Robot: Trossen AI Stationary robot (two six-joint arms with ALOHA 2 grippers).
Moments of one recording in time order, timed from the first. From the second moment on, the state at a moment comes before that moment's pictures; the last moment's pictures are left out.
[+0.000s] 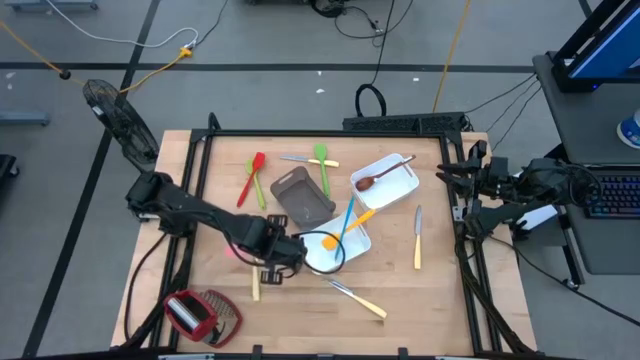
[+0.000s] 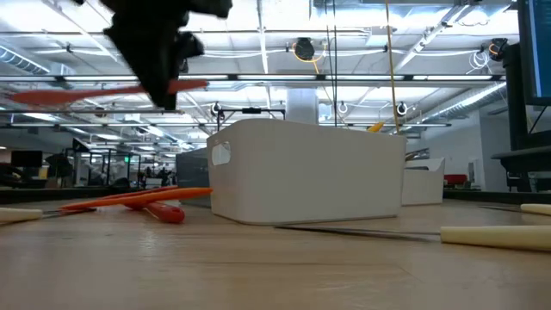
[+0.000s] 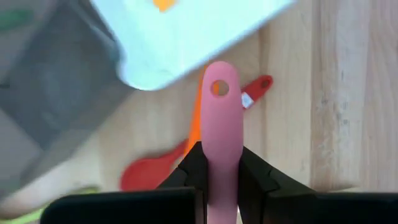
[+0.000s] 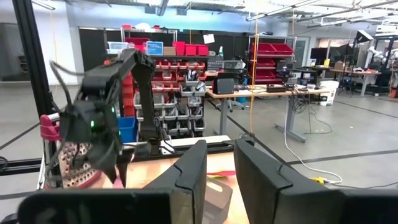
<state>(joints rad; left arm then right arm) -0.33 1.74 1.41 -1.09 -0.16 -0.24 0.30 0.35 0.79 -0.34 0.53 -0.04</state>
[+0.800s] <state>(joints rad) -0.10 1.81 1.68 -0.30 -0.43 -0.19 0.30 0.35 0.79 -0.38 0.52 -0.08</state>
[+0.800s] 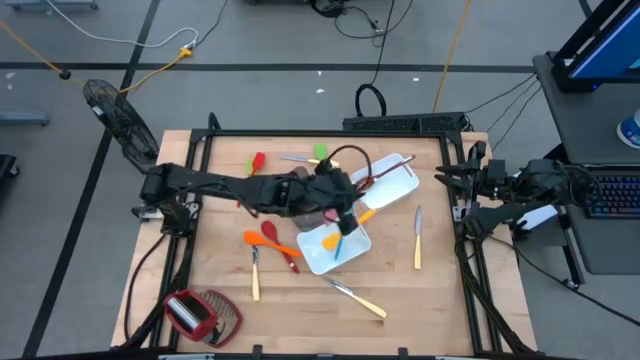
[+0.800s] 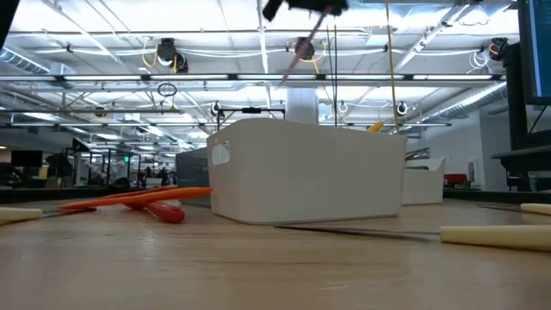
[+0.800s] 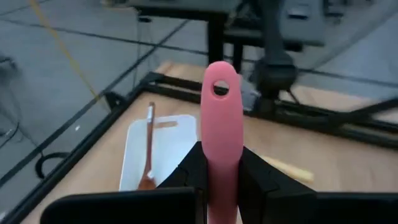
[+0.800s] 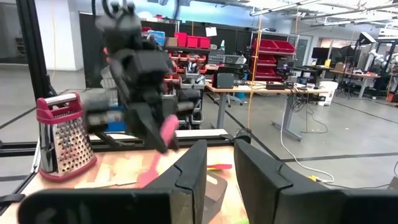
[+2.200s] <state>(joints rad) -0.14 2.07 1.68 -0.40 -0.44 -0.55 0.30 0.35 0.79 -0.47 0.52 -0.07</state>
